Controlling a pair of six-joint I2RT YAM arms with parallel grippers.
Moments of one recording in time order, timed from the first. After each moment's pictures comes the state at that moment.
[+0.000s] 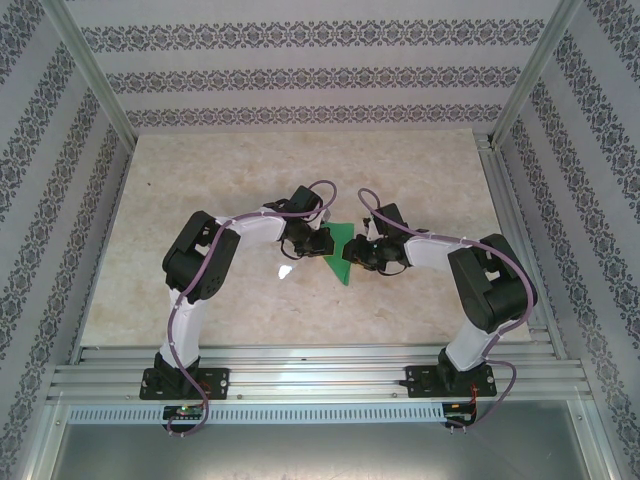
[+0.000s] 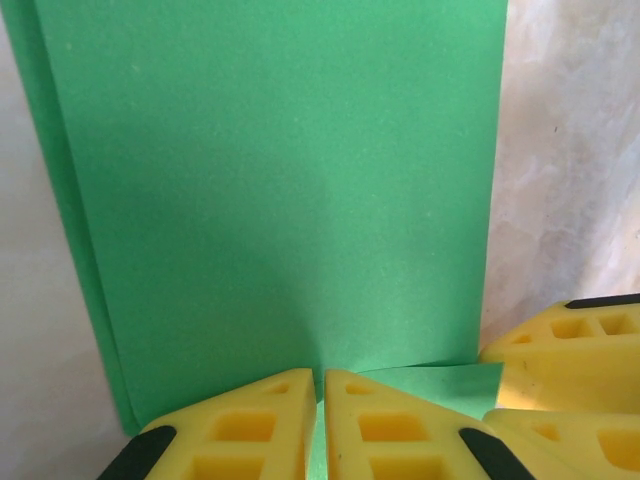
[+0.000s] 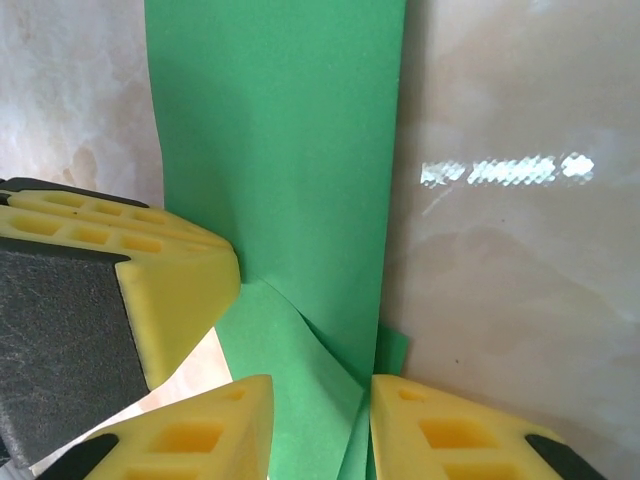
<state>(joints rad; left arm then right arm) -0.60 2.11 1.39 -0.40 0.48 -0.58 0.41 1.71 0.82 -0.13 -0.45 0.67</state>
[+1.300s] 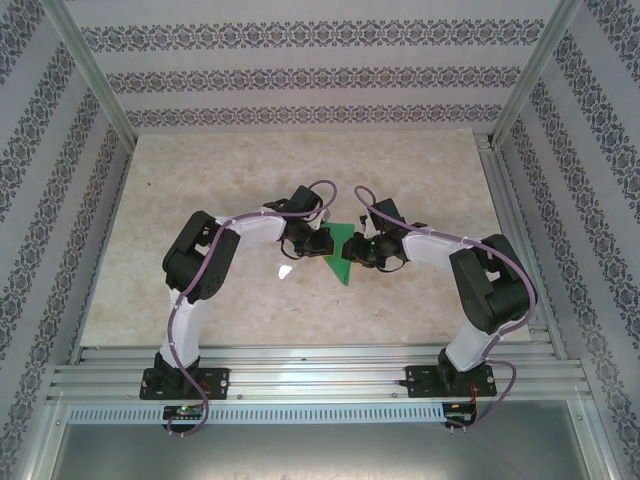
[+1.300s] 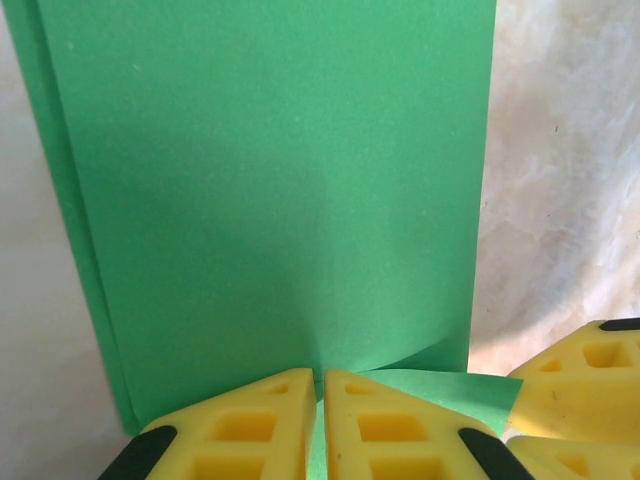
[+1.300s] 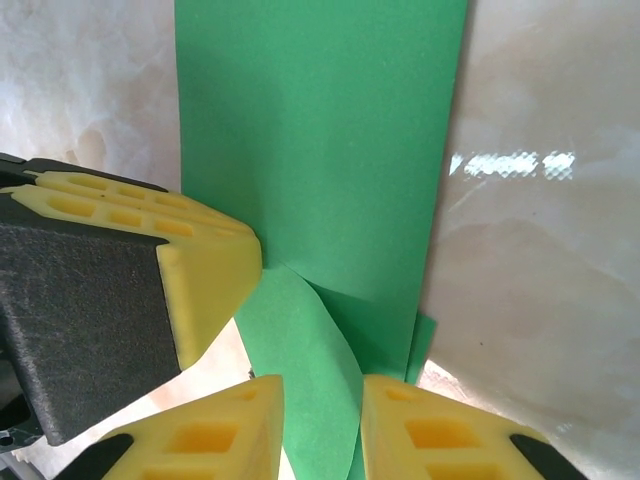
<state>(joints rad) -0.60 2.11 1.39 -0.41 0.48 -0.58 0.43 1.70 0.88 -0.24 -0.44 0.63</state>
